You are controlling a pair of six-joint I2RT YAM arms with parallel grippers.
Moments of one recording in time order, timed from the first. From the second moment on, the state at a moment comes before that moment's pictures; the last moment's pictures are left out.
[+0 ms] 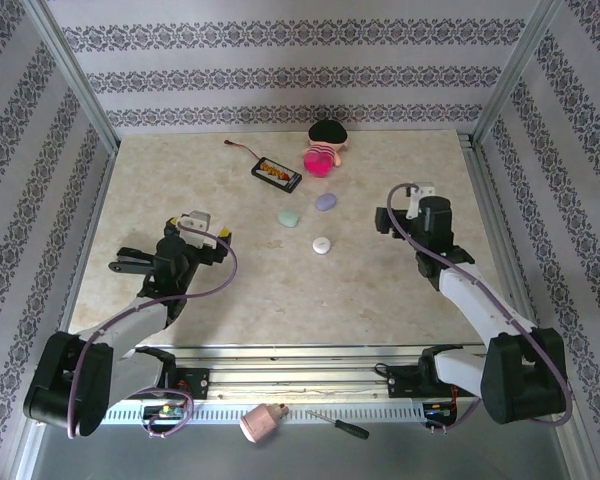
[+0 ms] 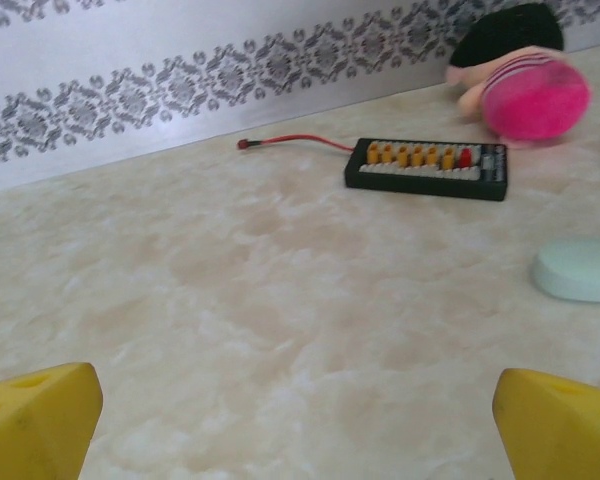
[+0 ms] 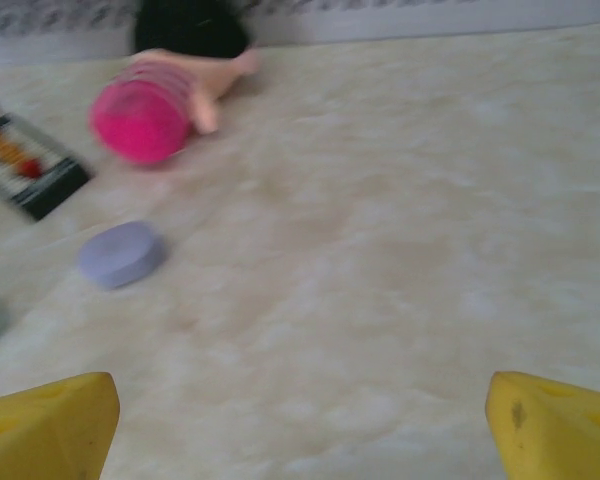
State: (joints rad) left arm -0.21 1.12 0.30 0.57 -0.11 0.12; right arm 0.11 1.15 0.62 0.04 0.04 0.14
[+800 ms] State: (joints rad) left arm -0.02 1.60 0.27 0.97 -0.03 0.07; right arm 0.03 1.53 0.33 0.84 0.08 0.03
